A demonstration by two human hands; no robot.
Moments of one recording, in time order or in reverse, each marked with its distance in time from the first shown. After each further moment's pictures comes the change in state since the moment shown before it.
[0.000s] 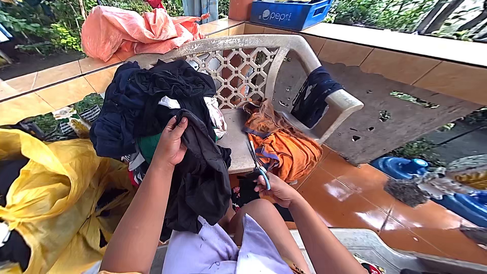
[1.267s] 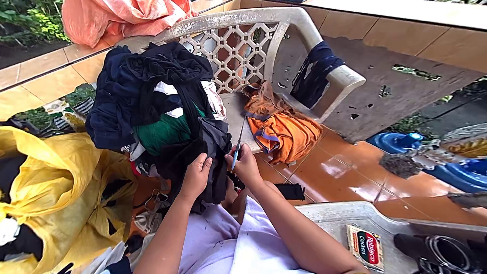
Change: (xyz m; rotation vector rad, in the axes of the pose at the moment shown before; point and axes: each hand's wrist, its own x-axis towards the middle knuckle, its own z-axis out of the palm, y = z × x) left_hand -0.083 -0.094 -0.027 0.930 -0.123 0.026; right_hand 0.009 -0.031 0.116 -0.030 0.299 -0.407
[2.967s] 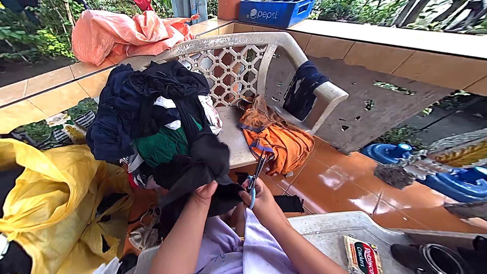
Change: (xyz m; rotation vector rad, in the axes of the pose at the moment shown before) left_hand 0.016 -0.028 0.062 -1.410 -0.106 0.747; right_hand -0.074 0.009 -0.041 0.280 -0.032 0.003
